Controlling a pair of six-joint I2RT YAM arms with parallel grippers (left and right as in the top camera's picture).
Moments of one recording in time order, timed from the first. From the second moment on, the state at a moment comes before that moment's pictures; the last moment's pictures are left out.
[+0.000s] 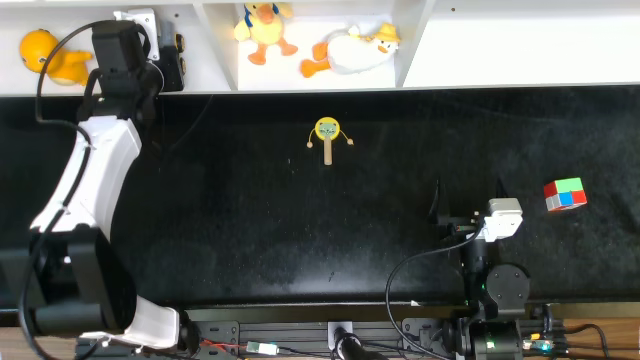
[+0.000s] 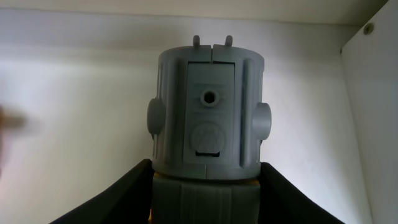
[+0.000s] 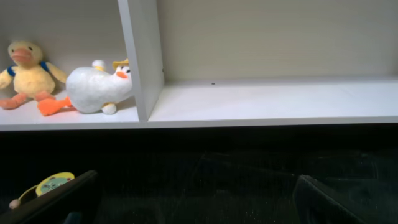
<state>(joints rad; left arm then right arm) 0.05 1.72 1.26 -0.21 -0.03 -0.02 0.04 0.01 0.02 -0.02 0.00 0.06</state>
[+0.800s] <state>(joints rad) 0.05 1.49 0.98 -0.12 -0.01 -0.02 0.04 0.01 0.02 -0.02 0.00 0.06</state>
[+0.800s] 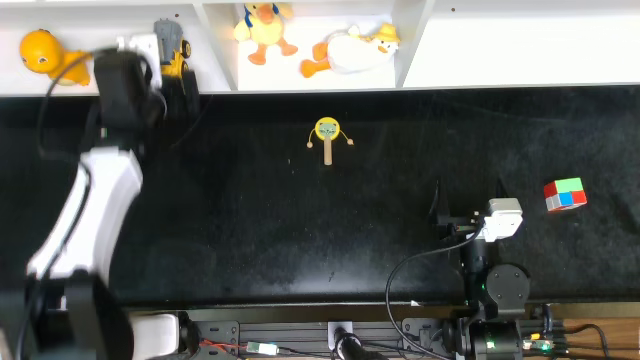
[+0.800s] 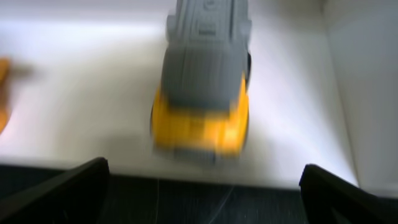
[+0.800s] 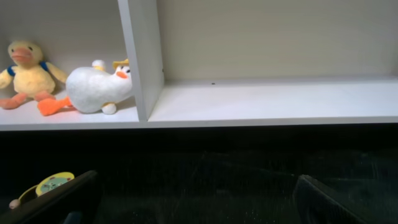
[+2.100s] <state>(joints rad) 0.03 0.02 0.01 -0.07 0.07 0.11 0.04 0.01 0.02 -0.02 0.00 0.06</state>
